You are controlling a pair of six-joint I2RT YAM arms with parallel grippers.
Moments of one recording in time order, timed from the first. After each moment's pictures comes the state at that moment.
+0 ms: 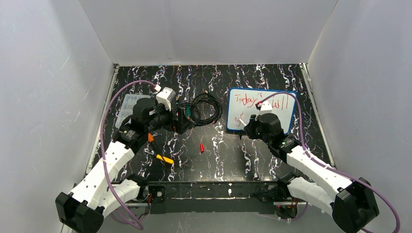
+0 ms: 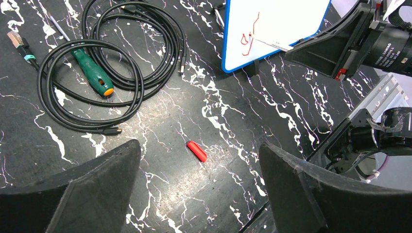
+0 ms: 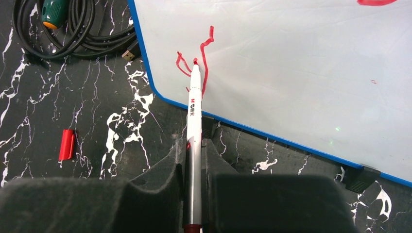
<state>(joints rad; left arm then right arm) -0.45 0.92 0.86 -0.40 0.33 -0.23 0.57 0.94 0.51 -0.12 0.12 0.36</state>
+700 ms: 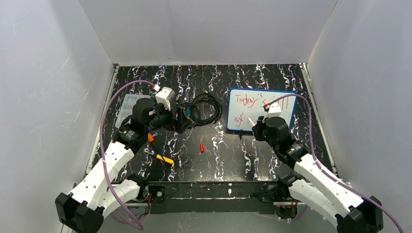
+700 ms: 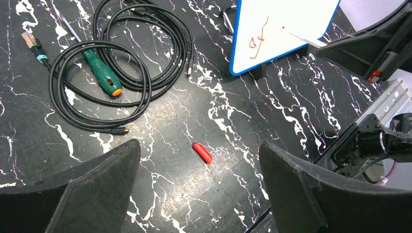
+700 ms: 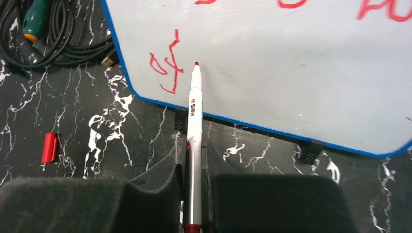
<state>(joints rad) -0.45 0.92 0.86 -0.40 0.30 -0.23 0.58 0.79 0.52 -0.26 0.21 0.34</state>
